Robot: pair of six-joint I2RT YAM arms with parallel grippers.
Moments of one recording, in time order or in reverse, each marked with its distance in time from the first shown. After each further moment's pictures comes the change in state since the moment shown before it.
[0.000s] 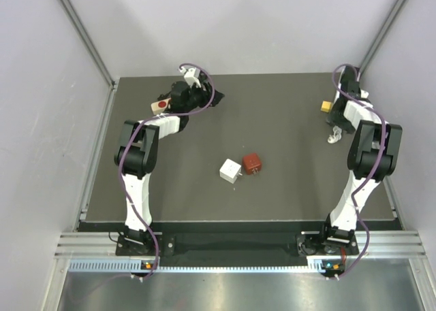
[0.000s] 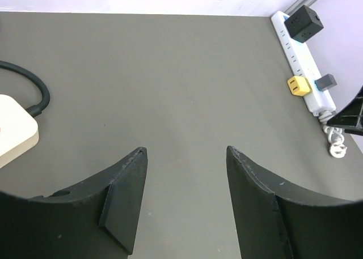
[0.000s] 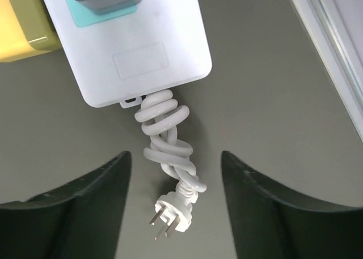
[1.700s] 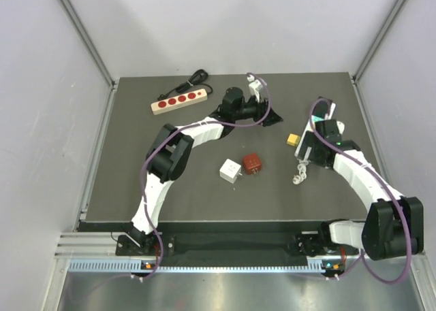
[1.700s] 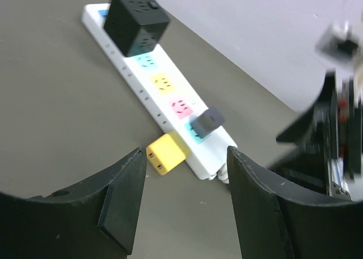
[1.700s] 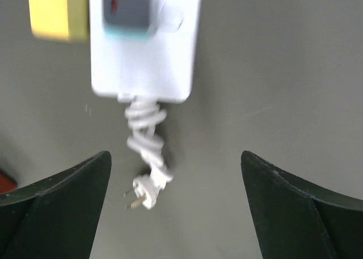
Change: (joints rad) left arm -0.358 0.158 0.280 -0.069 0.246 0.016; right arm 0.338 -0.767 -0.685 -0.085 -0.072 0.105
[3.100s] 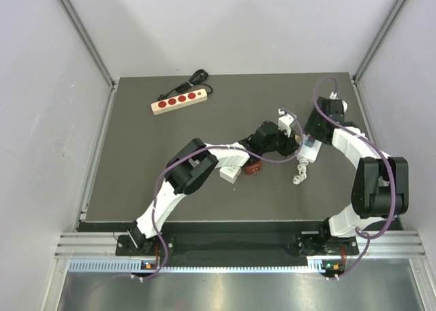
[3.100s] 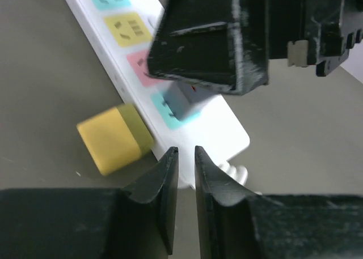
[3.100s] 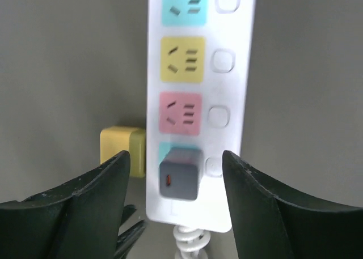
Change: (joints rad) left arm -0.288 0.085 -0.029 -0.027 -0.444 0.159; right arm -0.161 0.325 0.203 0.317 -0.144 -0.002
